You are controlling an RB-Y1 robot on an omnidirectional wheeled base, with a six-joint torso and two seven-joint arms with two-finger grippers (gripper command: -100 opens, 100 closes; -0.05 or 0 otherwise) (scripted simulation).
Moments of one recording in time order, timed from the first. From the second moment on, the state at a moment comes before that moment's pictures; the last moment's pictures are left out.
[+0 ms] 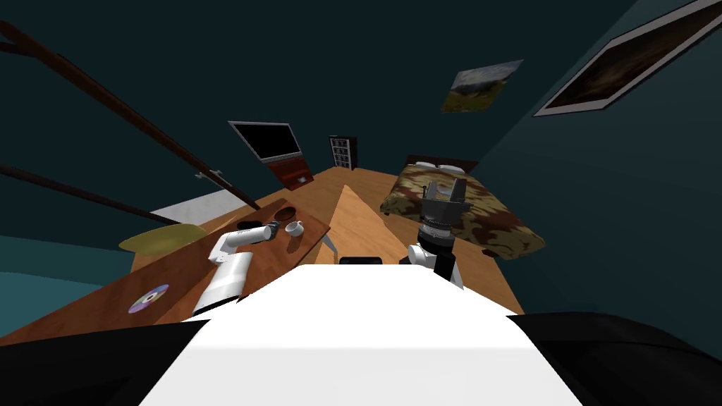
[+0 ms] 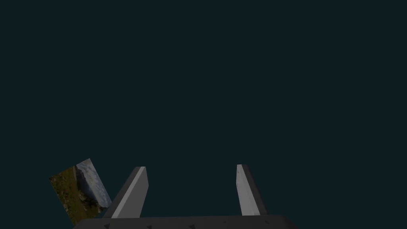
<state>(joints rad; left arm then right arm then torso) 0.09 0.59 0.45 -1.53 0.31 1.01 -0.35 0.48 -0.01 0.01 -2.38 0.05 -0.61 -0.15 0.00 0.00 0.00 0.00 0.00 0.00</state>
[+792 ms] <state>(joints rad) 0.03 0.60 0.52 -1.38 0.35 1.23 -0.43 0.48 -0.01 0.01 -2.38 0.05 -0.61 -0.15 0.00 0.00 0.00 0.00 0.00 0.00</state>
